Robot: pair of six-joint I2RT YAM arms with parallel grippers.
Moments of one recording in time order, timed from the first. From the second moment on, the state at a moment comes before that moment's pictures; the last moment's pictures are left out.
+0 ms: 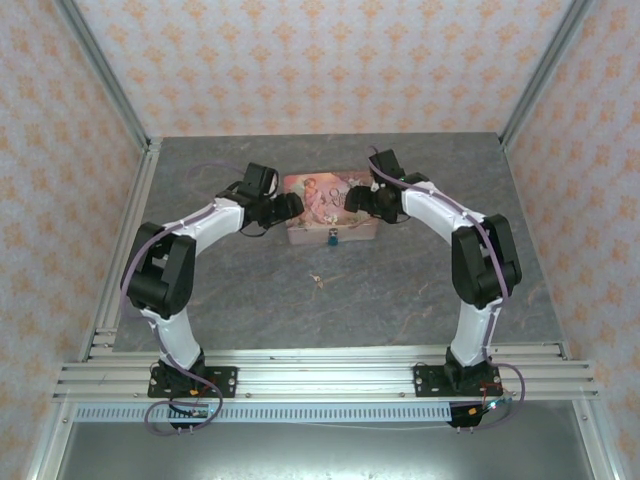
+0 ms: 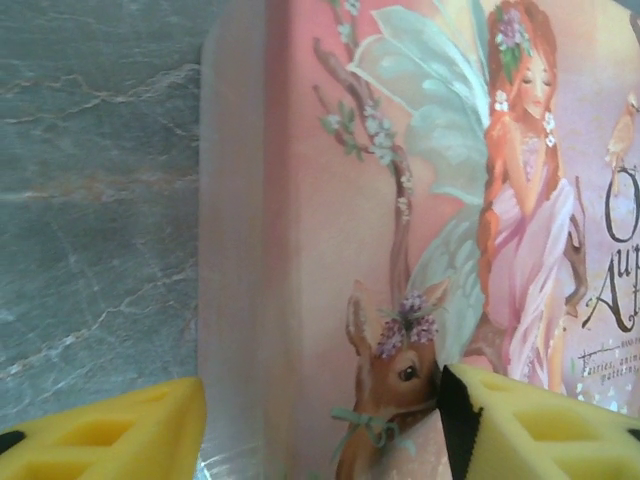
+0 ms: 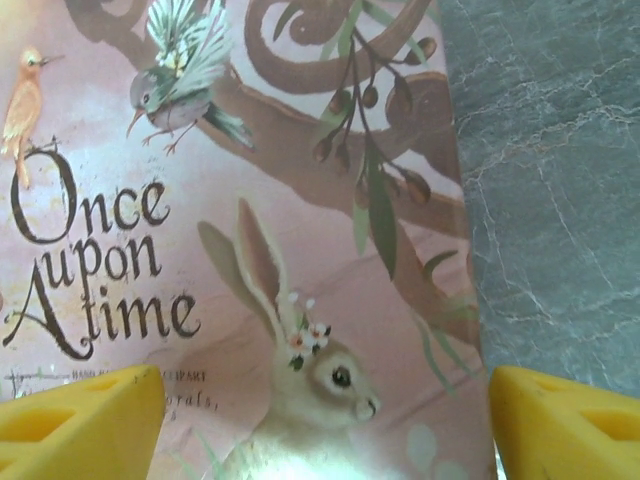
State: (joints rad) left arm -0.30 1.81 1.22 -0.33 0.21 -0.67; right arm 0.40 1.88 1.44 -0.61 -0.10 0.53
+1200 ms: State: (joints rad) left arm -0.32 1.25 0.71 -0.53 0.19 -0.56; right arm 0.78 1.76 1.23 -0.68 -0.16 0.31
